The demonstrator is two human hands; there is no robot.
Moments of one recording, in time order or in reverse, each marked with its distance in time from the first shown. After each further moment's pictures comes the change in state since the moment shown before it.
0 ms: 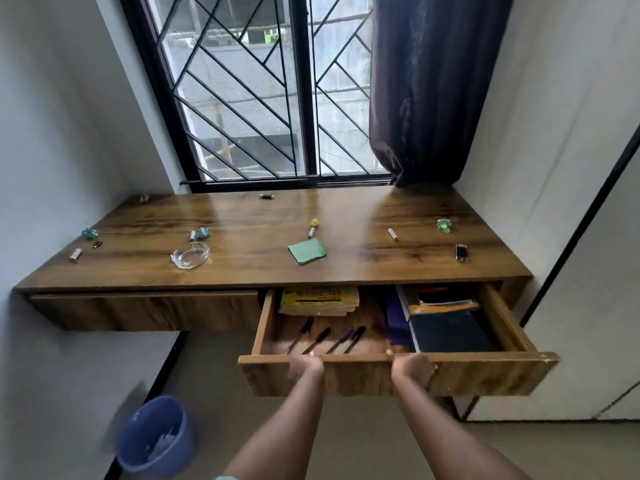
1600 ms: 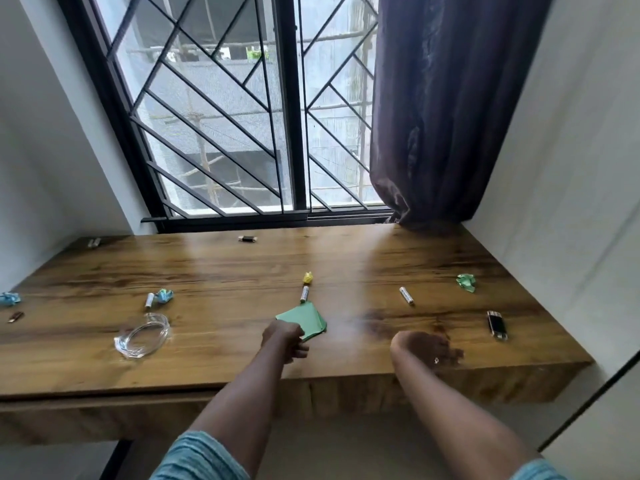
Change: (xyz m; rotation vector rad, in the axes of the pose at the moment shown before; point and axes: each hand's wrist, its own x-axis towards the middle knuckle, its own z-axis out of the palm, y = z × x) left_hand 0.109 0.221 0.138 0.722 -0.319 0.177; right_hand 0.132 -0.206 0.090 -0.030 0.102 -0.111
